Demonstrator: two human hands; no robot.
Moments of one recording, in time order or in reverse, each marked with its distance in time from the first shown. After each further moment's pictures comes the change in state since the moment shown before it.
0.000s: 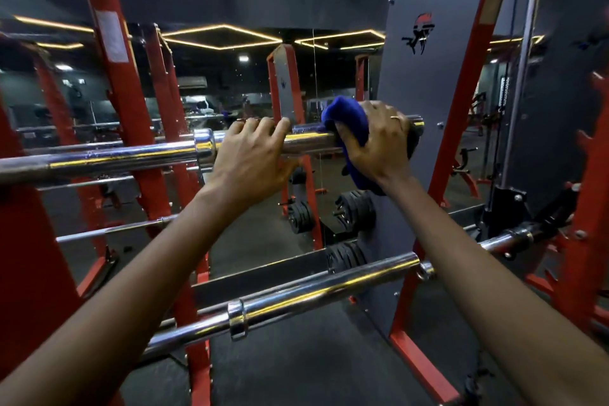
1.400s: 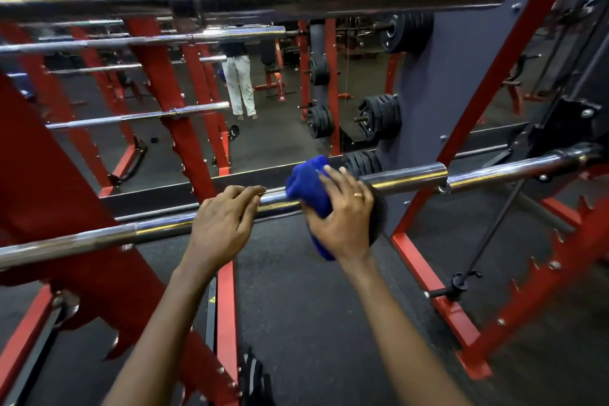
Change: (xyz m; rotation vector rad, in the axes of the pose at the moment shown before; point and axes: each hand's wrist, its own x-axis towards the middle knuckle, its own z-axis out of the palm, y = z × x) left_hand -0.244 0.046 0.106 -0.445 -0.456 -0.438; right_hand -0.285 -0.073 0.051 0.124 -0.354 0.254
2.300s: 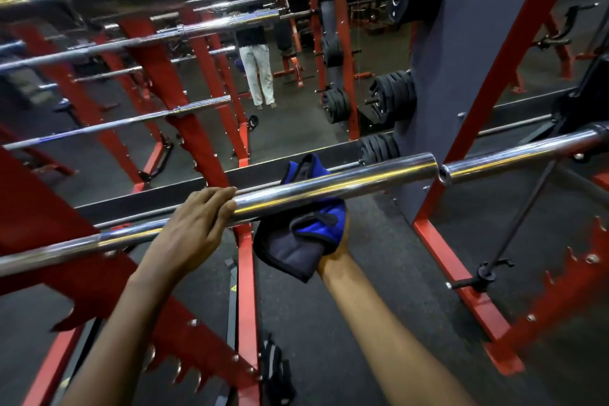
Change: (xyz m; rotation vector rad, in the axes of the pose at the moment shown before) left_hand 0.004 0.028 -0.008 0.069 -0.124 0.016; right_hand 0.010 0.020 0.021 2.159 -0.126 1.205
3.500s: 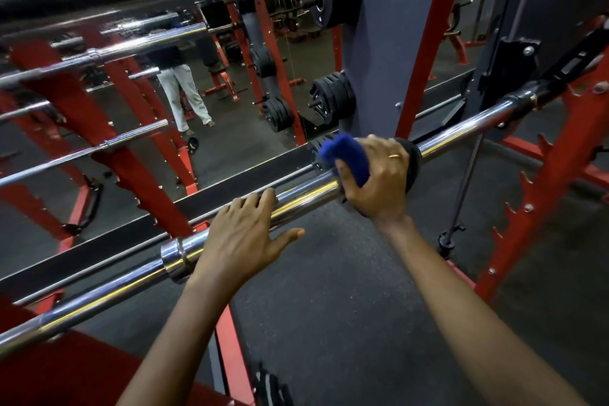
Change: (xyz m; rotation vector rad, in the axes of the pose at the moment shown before) left_hand 0.063 0.064 0.033 0.205 -0.016 0.318; right_hand 0.004 -0.133 -0.026 -2.040 0.316 -1.487
